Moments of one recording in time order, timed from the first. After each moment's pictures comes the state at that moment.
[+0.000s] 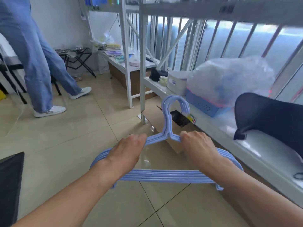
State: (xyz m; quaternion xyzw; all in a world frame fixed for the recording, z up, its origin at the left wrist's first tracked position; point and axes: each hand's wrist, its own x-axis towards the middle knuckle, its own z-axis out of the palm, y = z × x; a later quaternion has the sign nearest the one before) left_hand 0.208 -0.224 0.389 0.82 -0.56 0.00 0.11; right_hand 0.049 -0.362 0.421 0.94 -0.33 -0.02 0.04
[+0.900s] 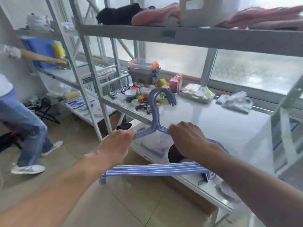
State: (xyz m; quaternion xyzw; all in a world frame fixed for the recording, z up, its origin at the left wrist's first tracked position) left_hand 0.157 -0.238 0.948 0.71 -0.70 0.04 0.10; right_hand -0.049 -0.326 0.976 0.91 -0.41 0.05 0.04
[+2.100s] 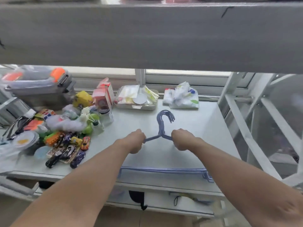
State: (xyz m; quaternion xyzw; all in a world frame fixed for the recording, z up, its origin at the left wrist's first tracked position) left_hand 0.019 -0.714 0.820 0.51 -0.84 -0.14 -0.13; right_hand -0.191 -0.667 0.841 0.70 -0.69 -0.09 -0.16
